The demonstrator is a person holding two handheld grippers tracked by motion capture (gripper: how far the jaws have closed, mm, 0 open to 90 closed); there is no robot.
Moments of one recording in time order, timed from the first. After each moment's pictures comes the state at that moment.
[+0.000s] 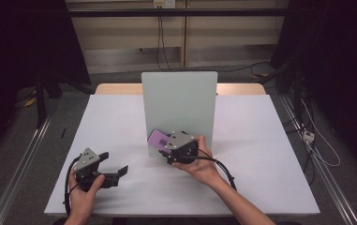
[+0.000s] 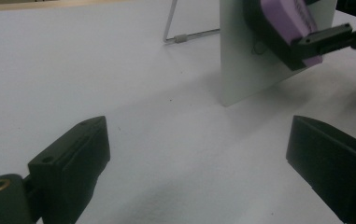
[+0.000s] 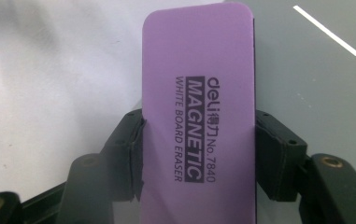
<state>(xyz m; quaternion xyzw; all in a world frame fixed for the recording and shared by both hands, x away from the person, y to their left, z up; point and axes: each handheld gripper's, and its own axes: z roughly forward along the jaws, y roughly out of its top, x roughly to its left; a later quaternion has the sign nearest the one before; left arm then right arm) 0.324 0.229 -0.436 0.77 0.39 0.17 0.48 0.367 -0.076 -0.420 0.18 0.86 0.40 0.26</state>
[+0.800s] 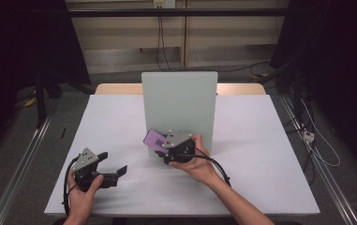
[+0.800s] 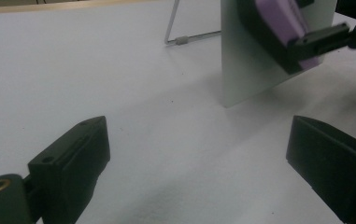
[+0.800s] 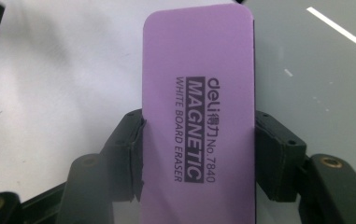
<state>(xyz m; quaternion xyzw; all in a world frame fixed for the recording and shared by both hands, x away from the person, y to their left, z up) 0.323 0.231 -0.435 0.76 0.39 0.17 0.49 0.373 -0.076 -0.413 0.18 0.86 0.42 0.24</state>
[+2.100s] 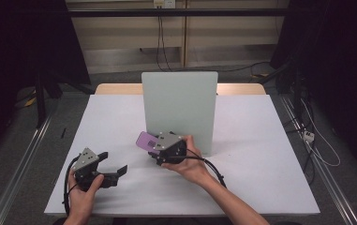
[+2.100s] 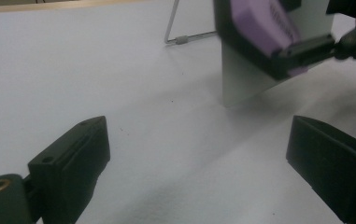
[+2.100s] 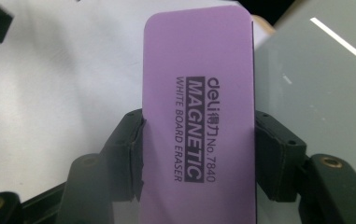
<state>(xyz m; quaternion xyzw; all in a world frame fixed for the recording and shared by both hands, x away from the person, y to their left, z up) 0.324 0.231 -0.435 0.77 0.39 0.17 0.48 0.374 -0.055 -0.415 0.16 0.86 0.42 0.25</state>
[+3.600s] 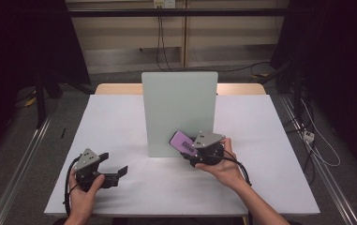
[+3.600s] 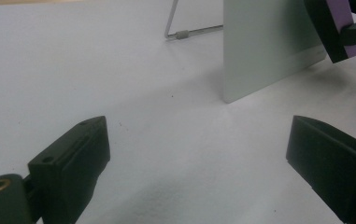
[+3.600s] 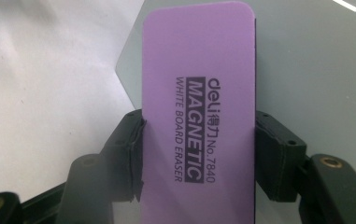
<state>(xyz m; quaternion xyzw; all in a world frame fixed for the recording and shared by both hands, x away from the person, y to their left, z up) 0.324 0.231 -0.439 0.77 0.40 0.16 0.48 0.358 -0.150 -0.417 0.23 0.85 0.42 0.22</state>
